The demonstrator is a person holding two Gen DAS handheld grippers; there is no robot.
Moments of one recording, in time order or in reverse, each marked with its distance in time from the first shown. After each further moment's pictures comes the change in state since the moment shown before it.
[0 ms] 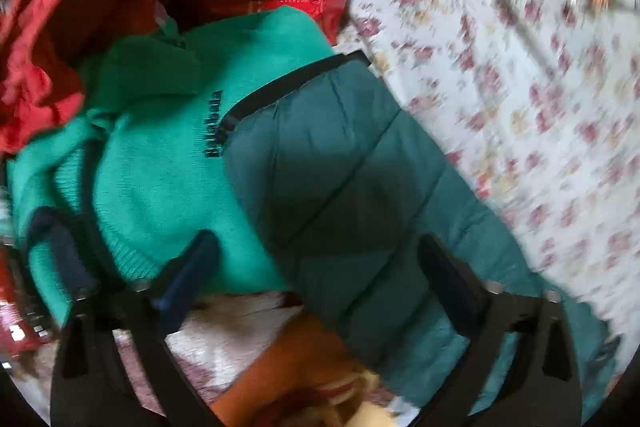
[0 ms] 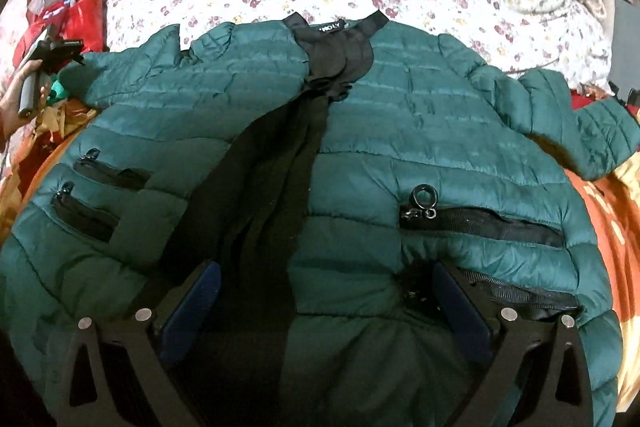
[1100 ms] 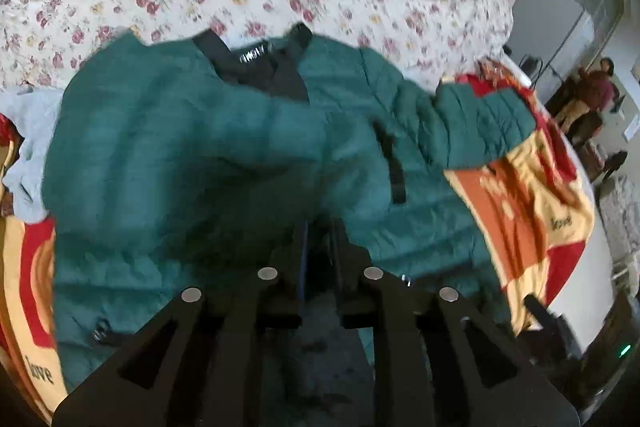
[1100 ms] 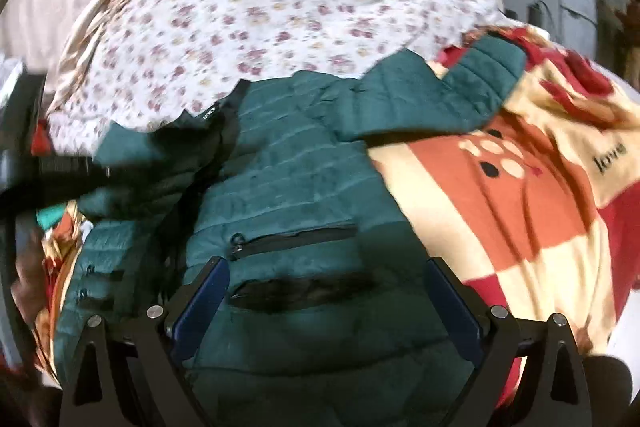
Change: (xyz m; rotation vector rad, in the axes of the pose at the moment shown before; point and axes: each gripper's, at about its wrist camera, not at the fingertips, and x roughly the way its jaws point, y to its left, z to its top) left arm -0.247 -0.267 -0.332 0.731 0.177 -0.685; right arm -0.100 -0.125 -0.011 0.420 -0.071 -0.051
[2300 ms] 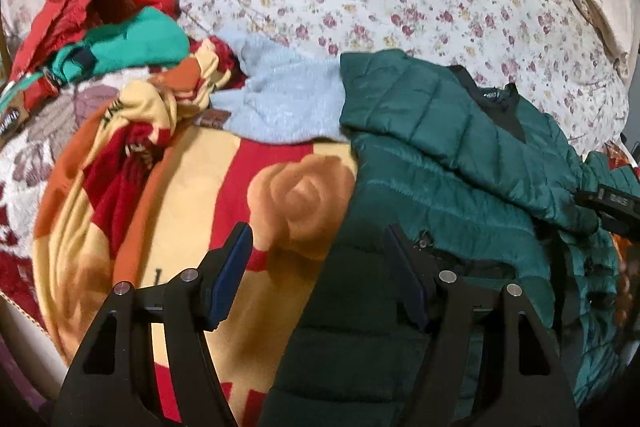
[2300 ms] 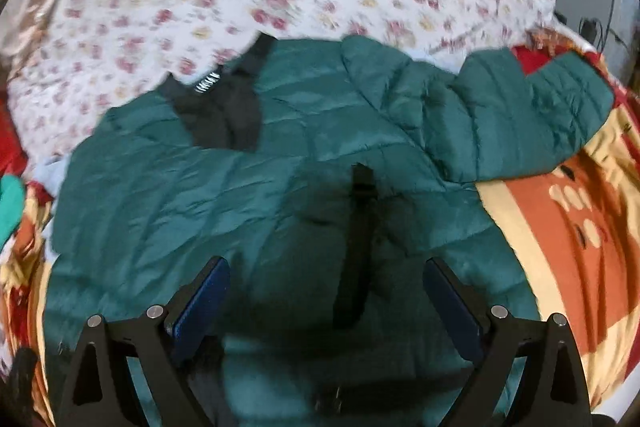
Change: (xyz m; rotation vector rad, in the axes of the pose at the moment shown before) left arm -0.064 0.177 -0.136 -0.302 -0.257 0.403; right arm 0.155 0.095 0.084 -0.095 0.237 -0.106
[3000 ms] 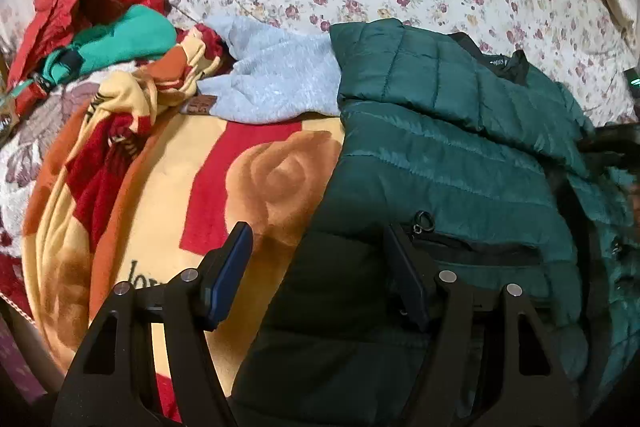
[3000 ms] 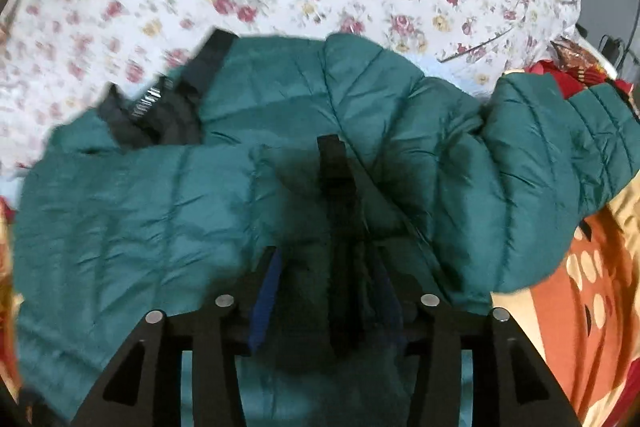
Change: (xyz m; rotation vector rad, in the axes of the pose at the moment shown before) left arm 0.023 -0.027 -0.012 0.074 0.023 0.074; right arm 0.023 -0.025 0.061 -0.046 -0.008 0.017
